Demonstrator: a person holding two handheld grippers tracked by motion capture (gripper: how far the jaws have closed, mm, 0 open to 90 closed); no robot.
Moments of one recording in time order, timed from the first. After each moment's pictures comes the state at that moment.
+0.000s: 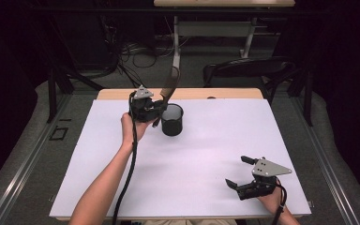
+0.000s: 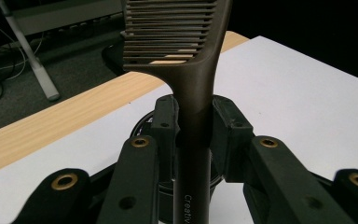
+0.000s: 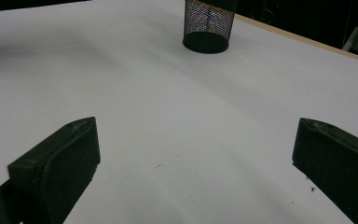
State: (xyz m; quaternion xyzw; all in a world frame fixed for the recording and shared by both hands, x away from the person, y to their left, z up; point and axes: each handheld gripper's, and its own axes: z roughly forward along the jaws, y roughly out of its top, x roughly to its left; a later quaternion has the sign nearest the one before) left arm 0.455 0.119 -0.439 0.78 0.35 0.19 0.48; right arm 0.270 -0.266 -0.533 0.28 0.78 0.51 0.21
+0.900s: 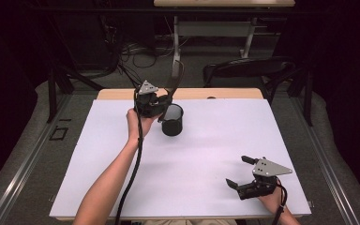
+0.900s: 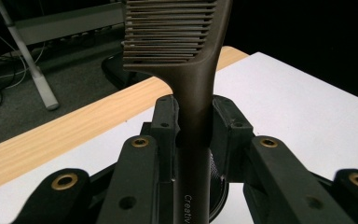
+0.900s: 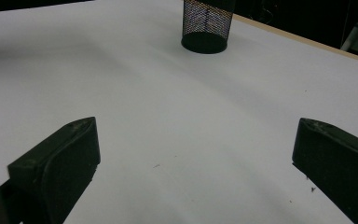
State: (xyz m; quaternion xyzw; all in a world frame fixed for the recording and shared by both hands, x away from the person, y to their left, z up) left arm 0.464 0.103 -0.431 0.77 0.35 0.19 0.50; right arm 0.271 -0.268 -0.533 0.29 0.78 0.51 0.21
